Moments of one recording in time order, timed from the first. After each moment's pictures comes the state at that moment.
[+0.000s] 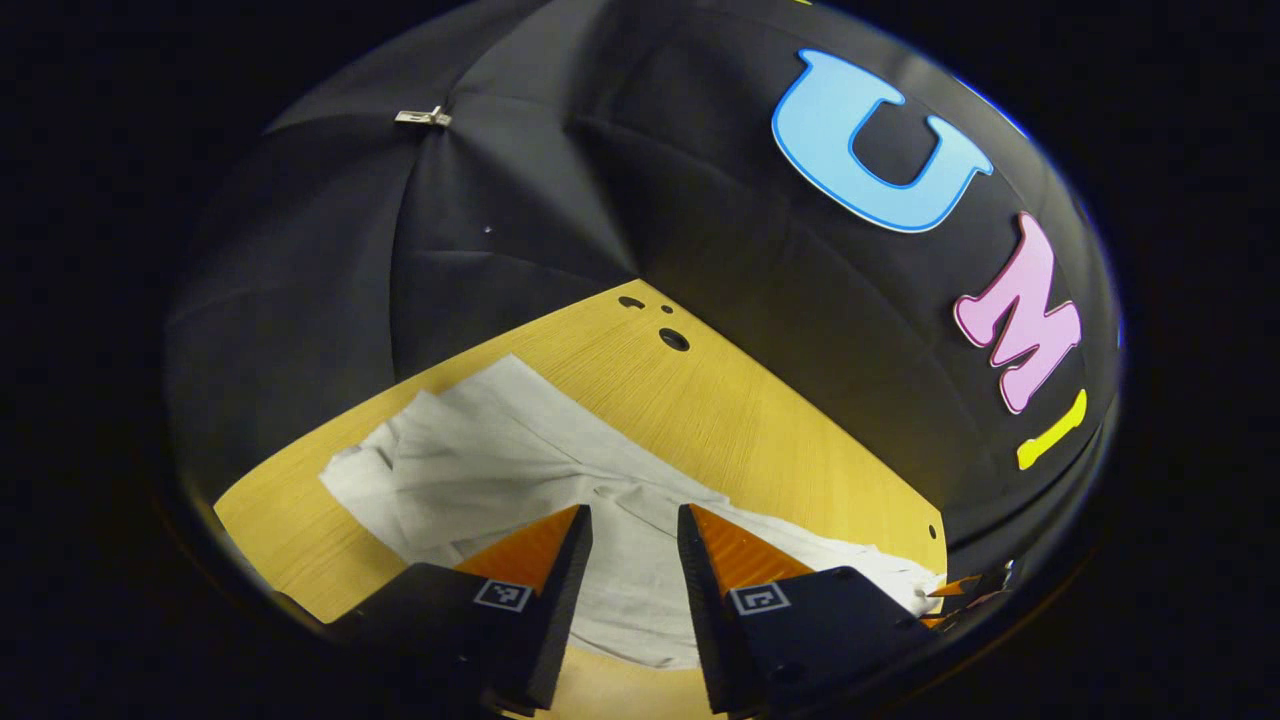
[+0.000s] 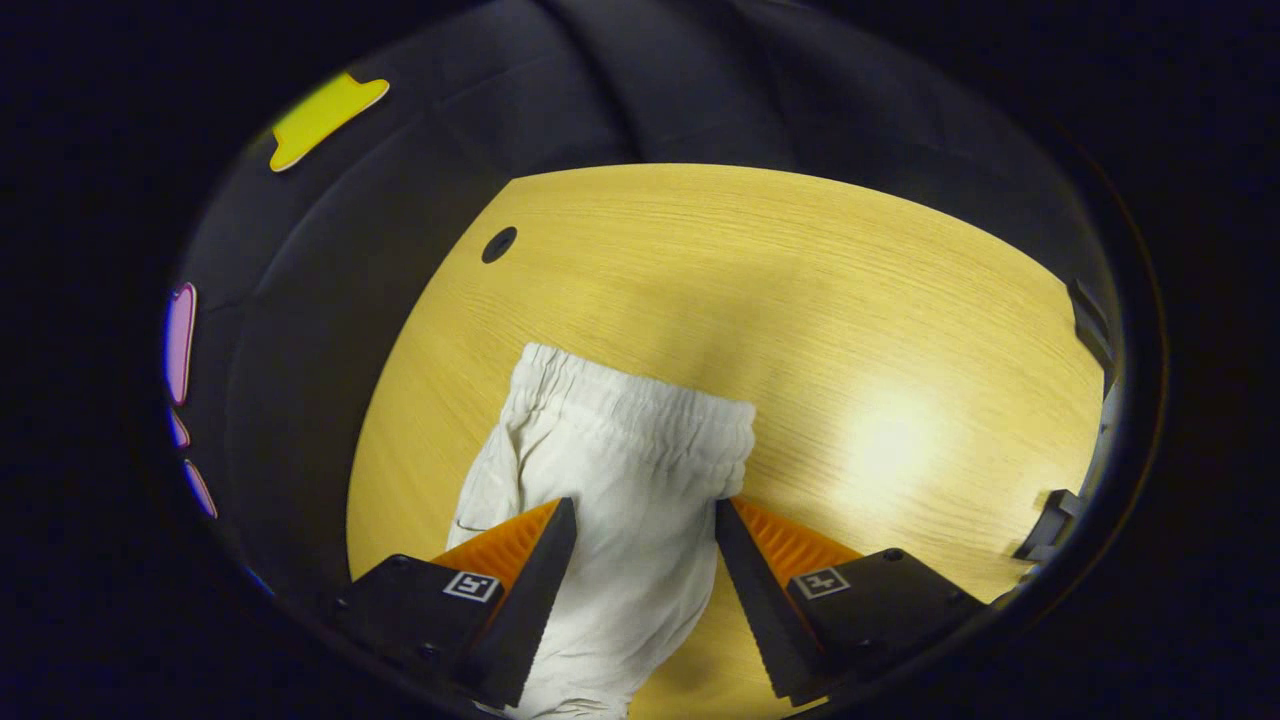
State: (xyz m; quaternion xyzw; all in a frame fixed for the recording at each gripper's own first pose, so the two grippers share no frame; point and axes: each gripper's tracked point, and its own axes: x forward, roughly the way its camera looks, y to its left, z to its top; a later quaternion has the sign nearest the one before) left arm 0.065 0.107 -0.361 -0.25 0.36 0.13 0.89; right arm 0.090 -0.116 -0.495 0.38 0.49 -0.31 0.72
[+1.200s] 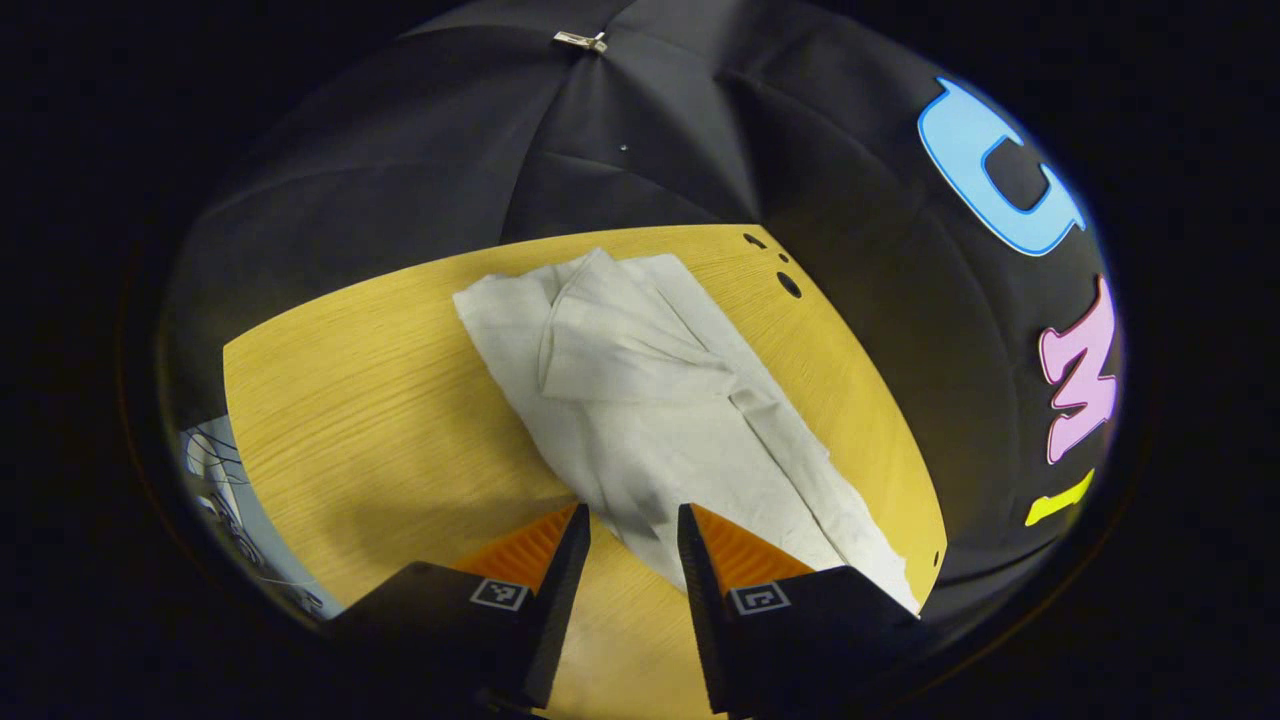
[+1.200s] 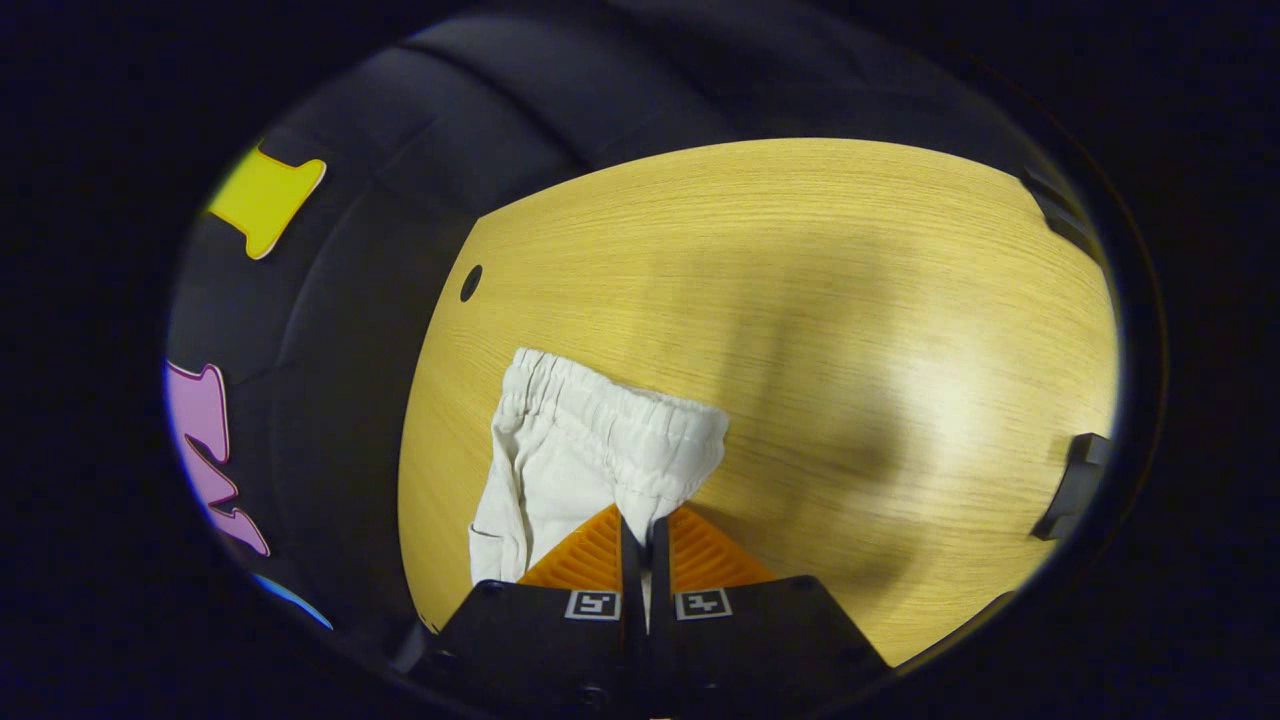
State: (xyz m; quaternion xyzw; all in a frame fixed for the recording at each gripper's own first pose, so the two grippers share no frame) left arm -0.014 0.118 -0.426 -0.34 0.43 0.24 0.80; right arm 0.091 -0.107 -0.502 0.49 0.41 -0.30 0.71
